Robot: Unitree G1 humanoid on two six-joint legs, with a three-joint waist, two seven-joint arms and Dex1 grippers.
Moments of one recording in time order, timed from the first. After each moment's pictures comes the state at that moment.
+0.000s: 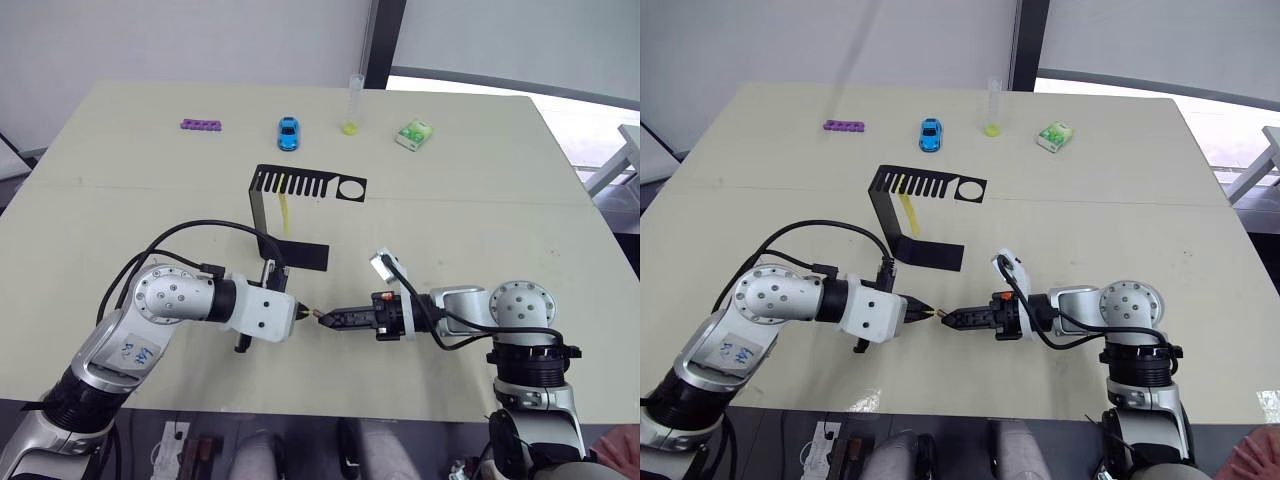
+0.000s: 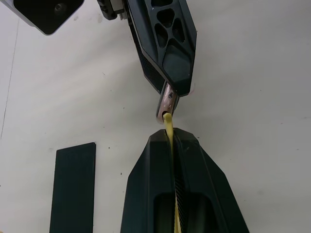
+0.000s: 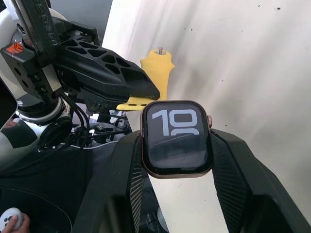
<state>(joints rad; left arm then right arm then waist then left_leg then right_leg) -0.42 0.78 -0.24 -0.47 0.04 0.20 -1.08 -0.57 -0.30 -0.12 -0.07 1.18 1.61 0.35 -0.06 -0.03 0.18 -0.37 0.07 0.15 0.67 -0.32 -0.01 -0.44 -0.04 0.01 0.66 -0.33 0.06</state>
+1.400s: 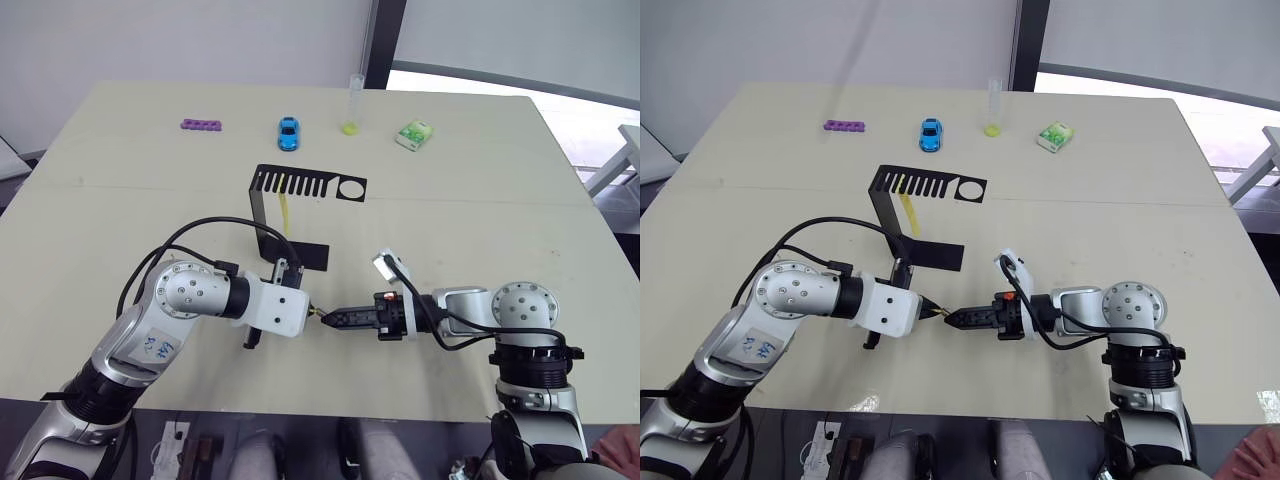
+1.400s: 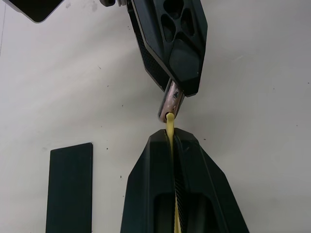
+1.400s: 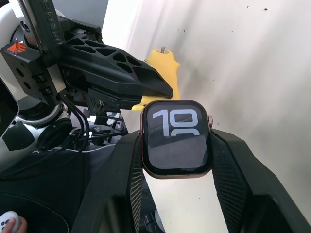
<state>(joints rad) -0.47 0.72 -0.30 -0.46 0.12 0.29 -1.11 -0.56 -0.31 -0.12 -0.07 1.19 1.61 0.34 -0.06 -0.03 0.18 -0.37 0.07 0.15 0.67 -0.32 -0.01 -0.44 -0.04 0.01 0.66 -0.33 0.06</state>
